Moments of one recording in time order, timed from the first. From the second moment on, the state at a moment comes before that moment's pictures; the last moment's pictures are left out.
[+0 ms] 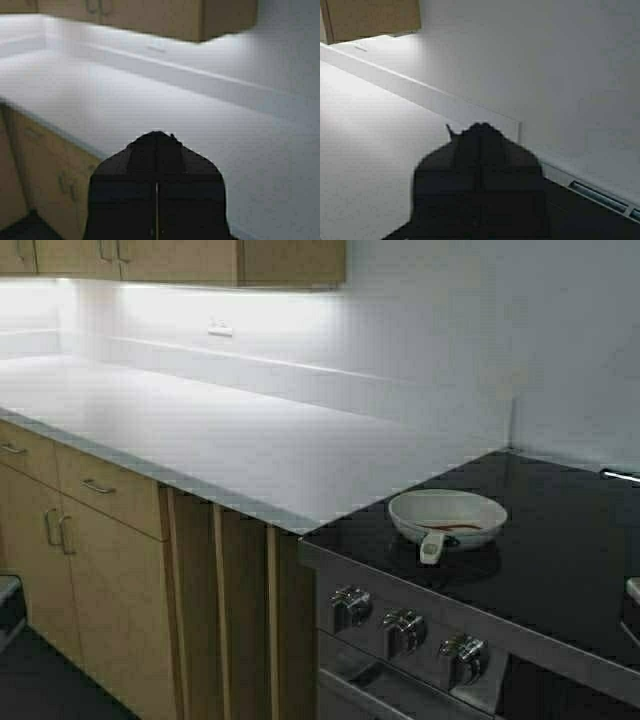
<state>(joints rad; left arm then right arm) 0.00 -0.96 1.17 0.00 -0.29 0.00 0.00 -0.96 1.17 0.00 -0.30 0.00</state>
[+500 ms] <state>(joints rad) -0.15 -0.82 1.10 0.02 -0.21 -0.25 0.01 -0.98 1.20 0.00 -0.29 0.00</state>
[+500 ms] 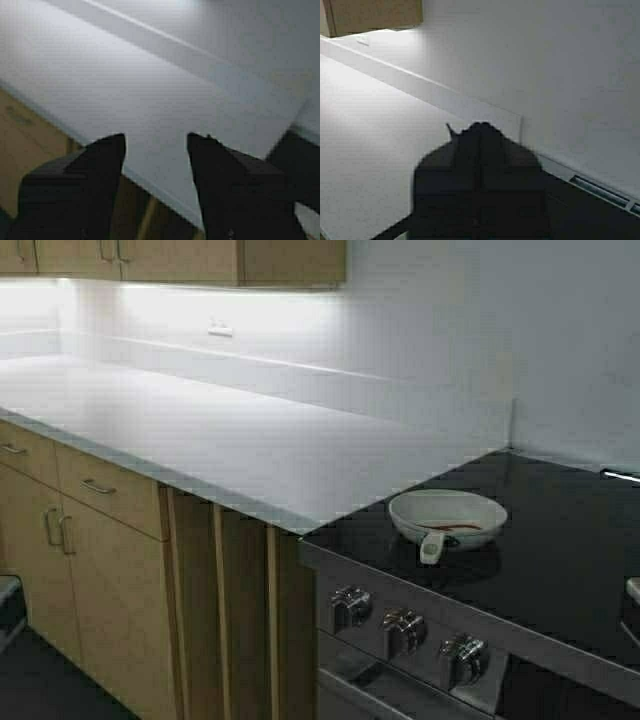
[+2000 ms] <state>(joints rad) -0.57 0.93 0.43 0.37 -1.27 -1.48 0.01 -0.99 1.21 0.00 -0.28 0.00</state>
